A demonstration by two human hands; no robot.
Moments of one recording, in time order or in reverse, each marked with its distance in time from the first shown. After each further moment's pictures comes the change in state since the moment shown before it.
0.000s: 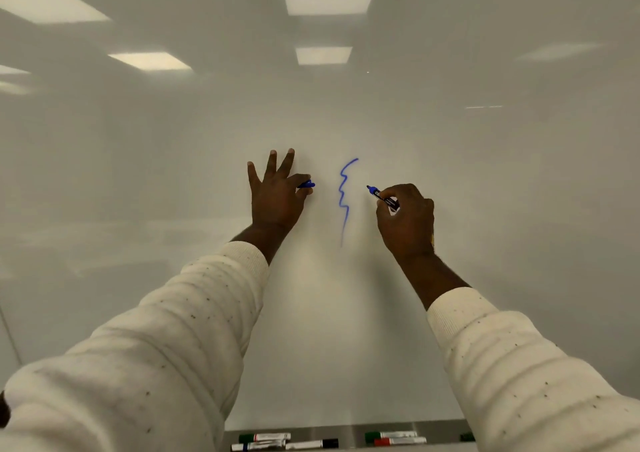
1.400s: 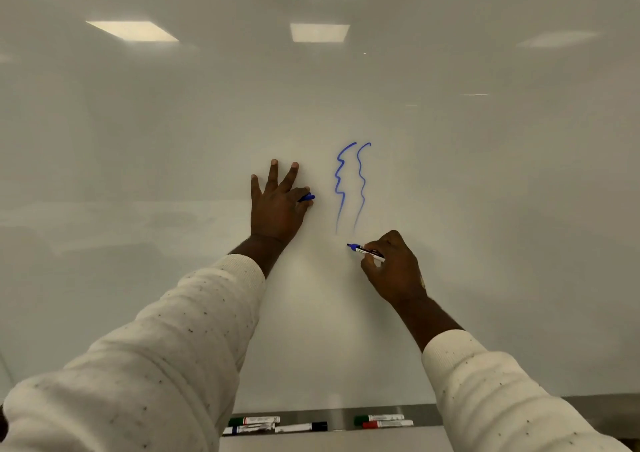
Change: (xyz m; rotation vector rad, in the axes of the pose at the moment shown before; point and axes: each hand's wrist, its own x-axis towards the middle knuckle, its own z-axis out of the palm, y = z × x) left_hand -0.036 -0.001 0.045 -0.076 -0.047 0.026; right_hand -0.091 0.047 0.021 0.008 -0.305 0.049
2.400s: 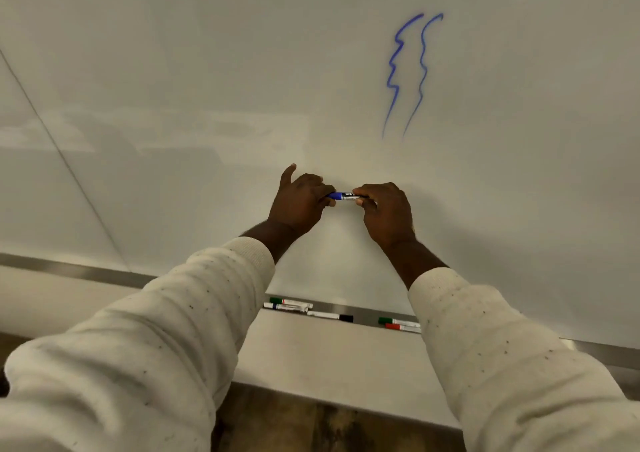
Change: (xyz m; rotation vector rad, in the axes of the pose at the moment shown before) left_hand -0.161 -0.011 0.029 0.039 -0.315 0.054; right_hand -0.055 -0.017 0.077 0.109 -0.194 -0.129
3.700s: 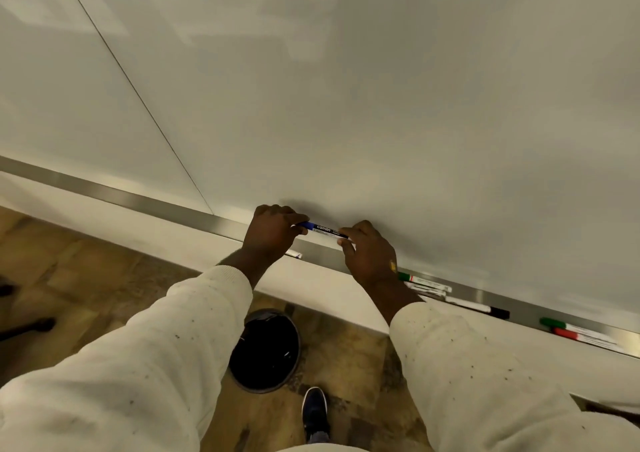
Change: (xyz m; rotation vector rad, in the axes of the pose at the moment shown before) left_hand -0.242 -0.353 0.099 -0.082 -0.413 -0.429; right_hand -0.088 -0.138 0.395 0.015 -0.584 0.244
